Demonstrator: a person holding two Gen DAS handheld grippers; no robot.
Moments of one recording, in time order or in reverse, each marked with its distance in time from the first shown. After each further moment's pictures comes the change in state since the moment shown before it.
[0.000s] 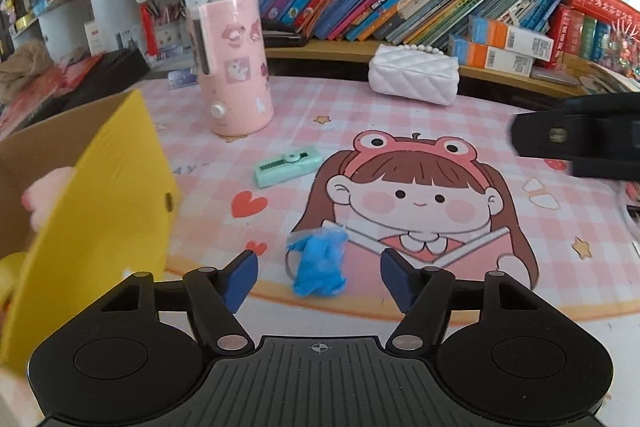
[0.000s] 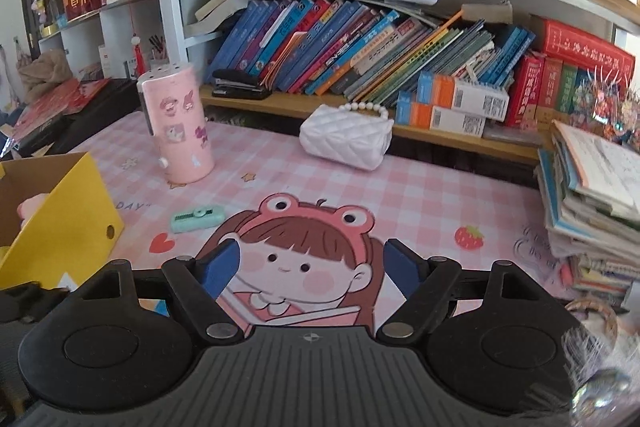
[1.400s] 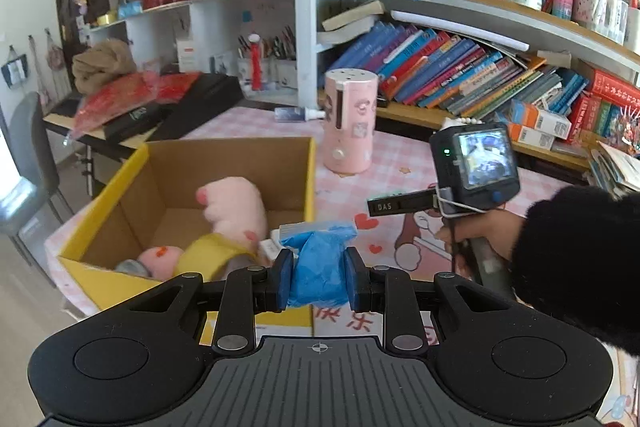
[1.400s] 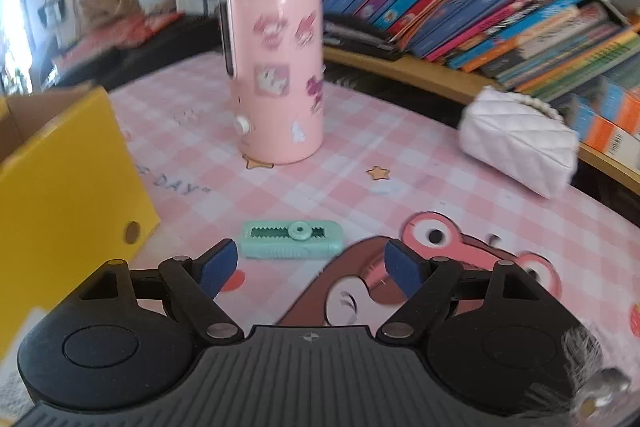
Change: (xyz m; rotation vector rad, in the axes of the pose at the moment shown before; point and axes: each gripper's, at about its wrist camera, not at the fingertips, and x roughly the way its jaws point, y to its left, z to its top) left arm -0.156 0.097 -0.014 -0.136 -0.107 0.094; right arm 0.175 0.108 0.008 -0.200 0.107 0.208
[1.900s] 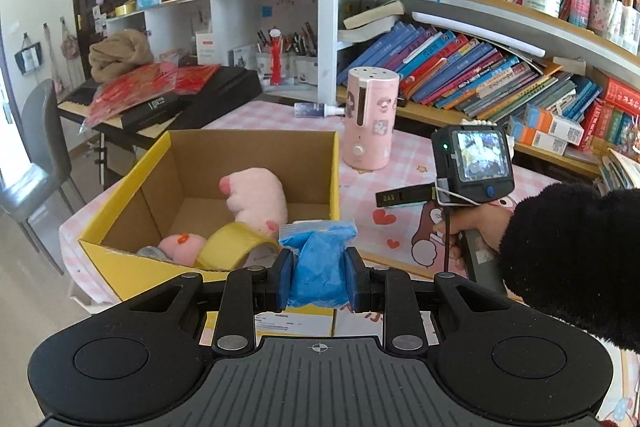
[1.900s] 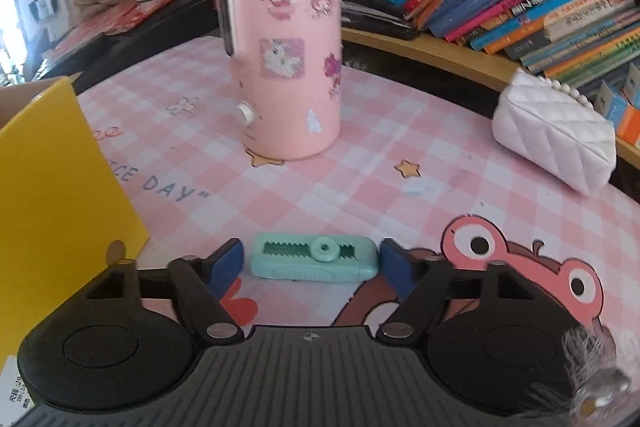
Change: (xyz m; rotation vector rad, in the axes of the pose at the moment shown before) left arm -0.007 0.015 -0.006 -0.040 0.004 0.023; right arm 0.027 0.008 0.005 0.048 0.032 0.008
